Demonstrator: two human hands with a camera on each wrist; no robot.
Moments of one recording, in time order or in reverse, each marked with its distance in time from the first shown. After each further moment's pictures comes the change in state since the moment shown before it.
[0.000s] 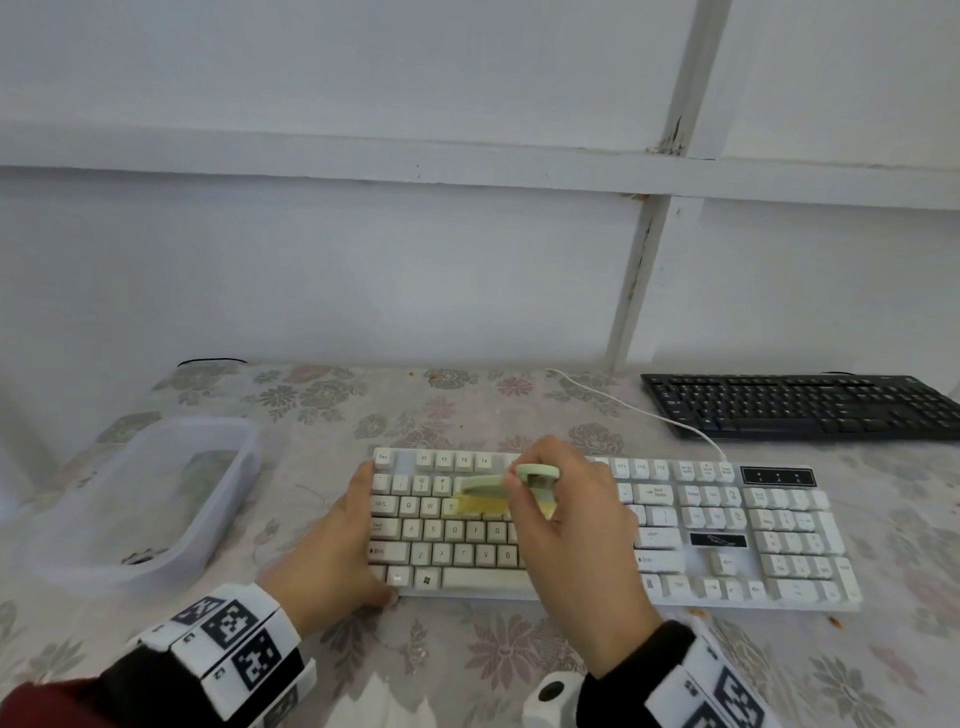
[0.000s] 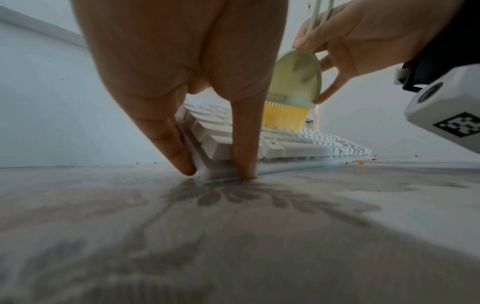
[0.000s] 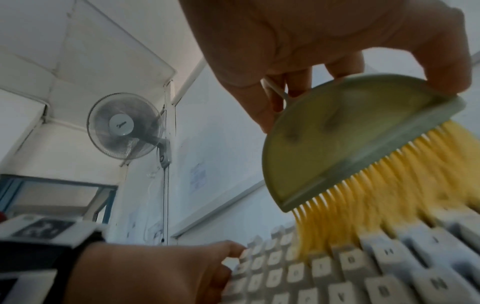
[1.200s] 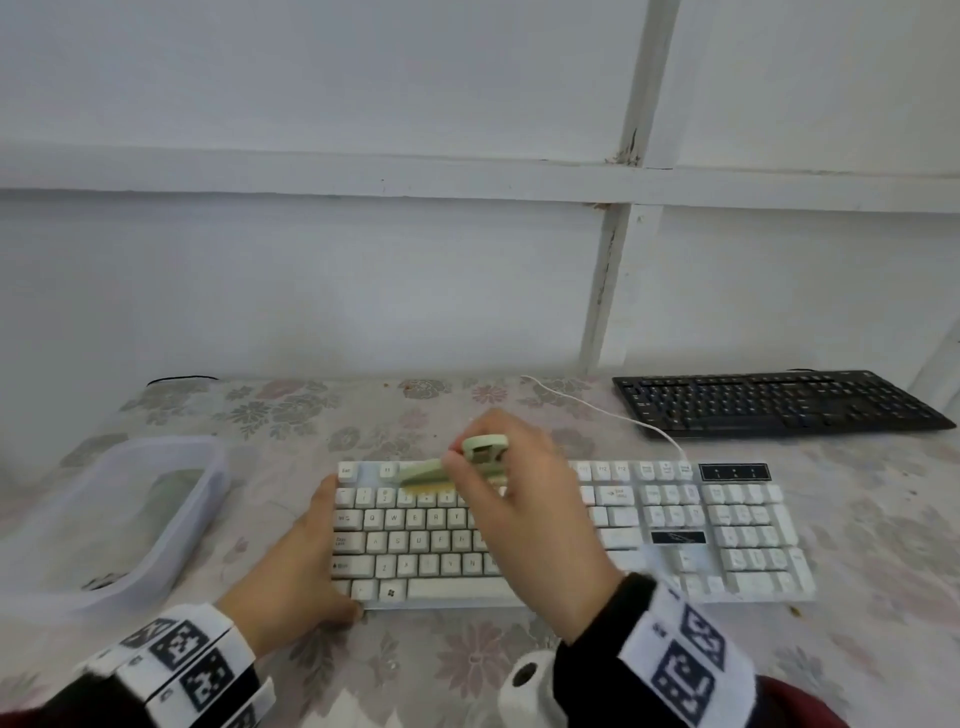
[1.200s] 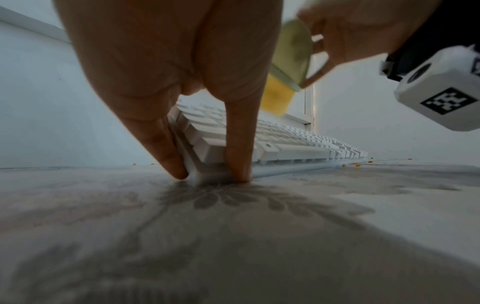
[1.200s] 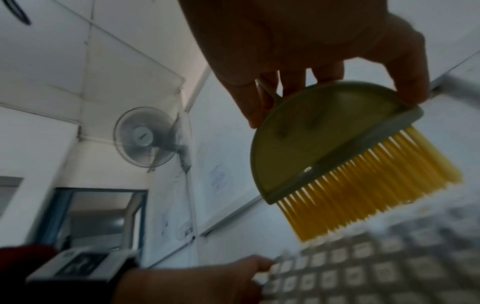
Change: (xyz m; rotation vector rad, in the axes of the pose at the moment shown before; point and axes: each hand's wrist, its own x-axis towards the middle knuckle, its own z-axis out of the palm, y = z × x) left_hand -0.003 0.003 -0.003 -0.048 0.006 0.019; right_hand 0.016 -0.009 -0.015 0.089 -0.067 -0.177
